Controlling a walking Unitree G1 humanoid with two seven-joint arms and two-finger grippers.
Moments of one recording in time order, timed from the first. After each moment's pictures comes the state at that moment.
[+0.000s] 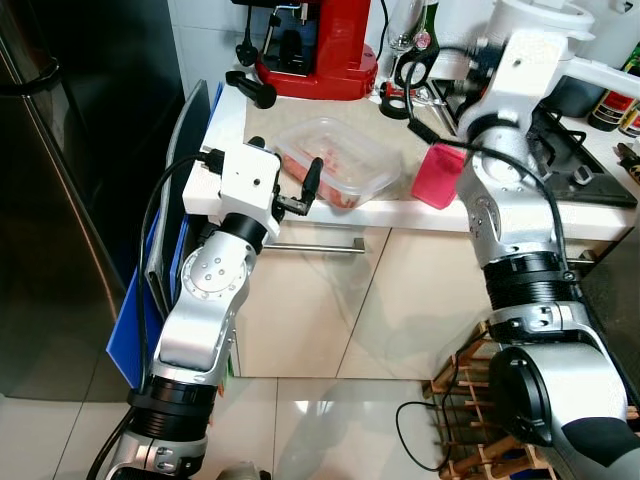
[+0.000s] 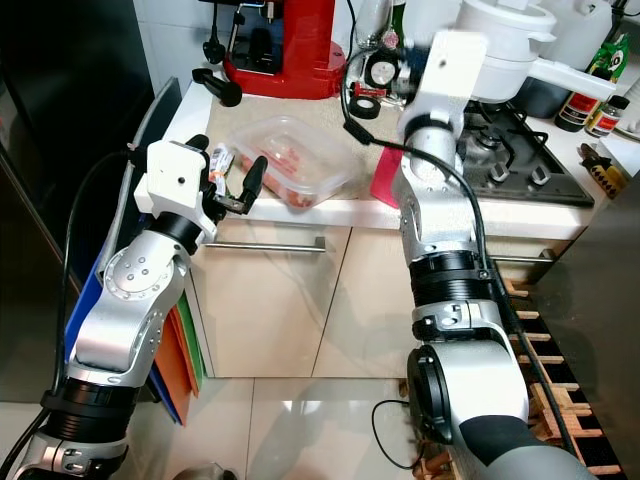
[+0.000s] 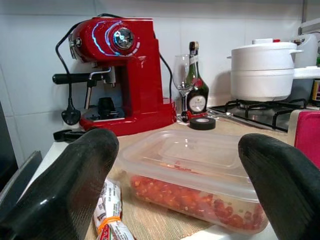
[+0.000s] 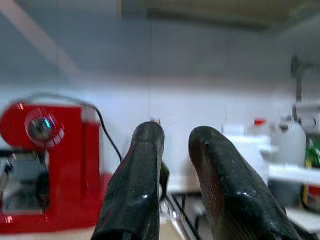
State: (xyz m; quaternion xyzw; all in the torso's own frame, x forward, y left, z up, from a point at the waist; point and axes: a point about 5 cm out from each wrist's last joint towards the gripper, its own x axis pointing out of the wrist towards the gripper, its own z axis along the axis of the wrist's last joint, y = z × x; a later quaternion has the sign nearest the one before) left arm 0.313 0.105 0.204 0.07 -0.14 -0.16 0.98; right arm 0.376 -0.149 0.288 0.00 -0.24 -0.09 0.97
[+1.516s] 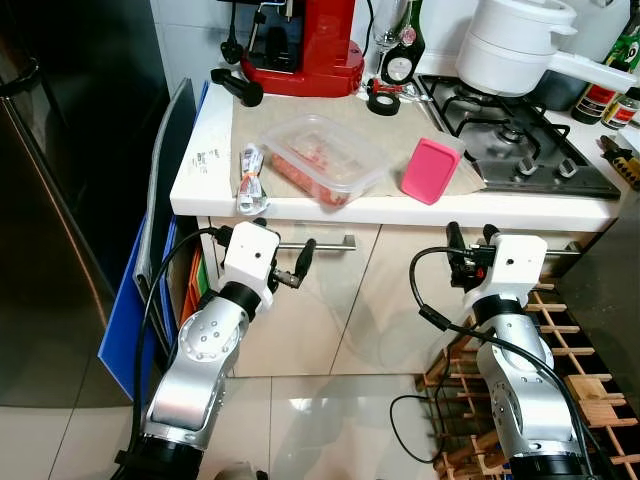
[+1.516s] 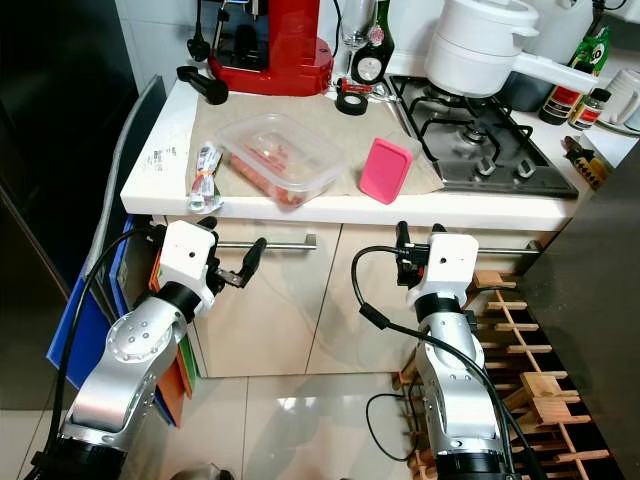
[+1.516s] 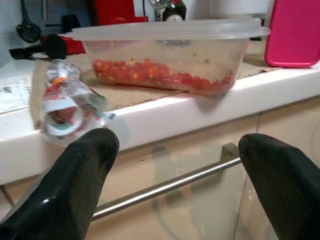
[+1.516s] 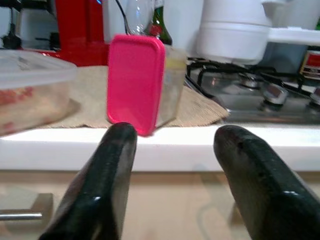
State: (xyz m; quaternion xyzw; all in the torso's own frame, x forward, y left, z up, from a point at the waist) left arm 0.283 0.120 0.127 0.08 -0.02 -0.18 0.98; right arm 0.279 -0.171 0.120 0.00 -0.06 0.00 1.00
